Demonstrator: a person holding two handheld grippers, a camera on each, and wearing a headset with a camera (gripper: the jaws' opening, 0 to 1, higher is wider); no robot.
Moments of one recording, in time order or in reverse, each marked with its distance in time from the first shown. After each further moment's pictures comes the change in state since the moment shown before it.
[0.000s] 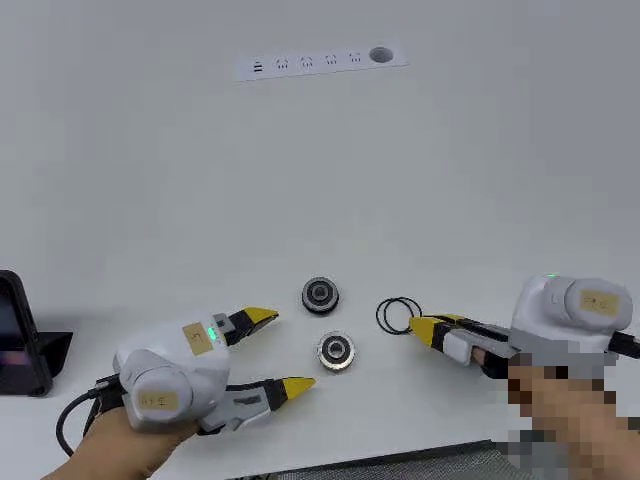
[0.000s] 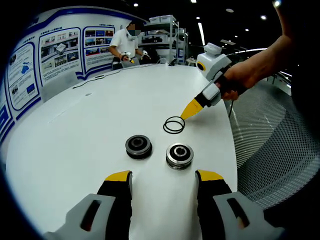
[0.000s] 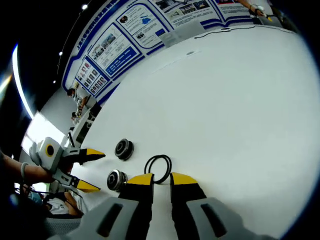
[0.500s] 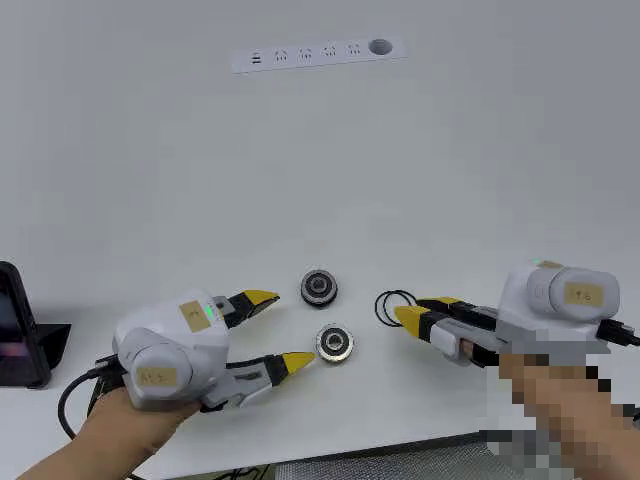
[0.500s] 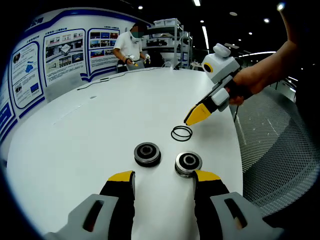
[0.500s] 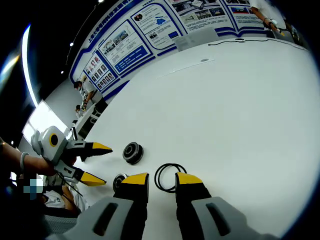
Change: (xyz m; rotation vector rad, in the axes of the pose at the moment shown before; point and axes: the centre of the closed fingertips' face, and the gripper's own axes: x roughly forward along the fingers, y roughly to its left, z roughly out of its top) left arm 0.003 0.016 0.014 -0.020 -0.035 0.036; right arm 0.006 0.020 0.015 -0.034 -0.037 0.056
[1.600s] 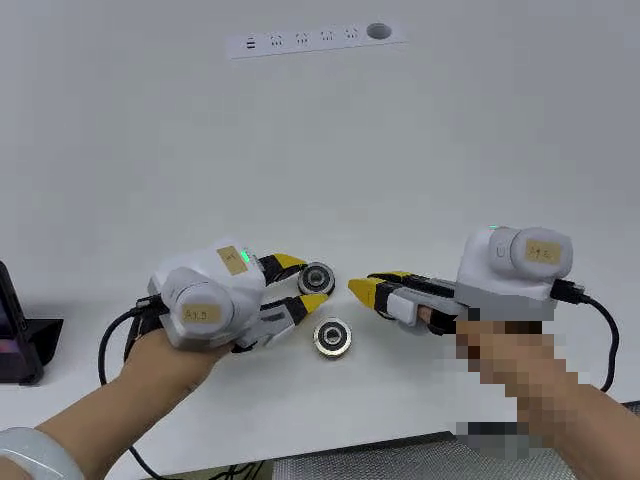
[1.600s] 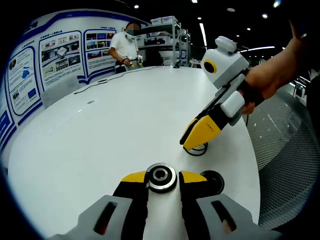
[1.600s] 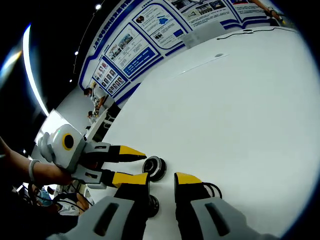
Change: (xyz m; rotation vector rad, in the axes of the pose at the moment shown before) left arm 0.039 0.019 0.022 0.039 0.020 -0.001; right arm 0.033 0.034 0.015 0.056 0.004 0.121
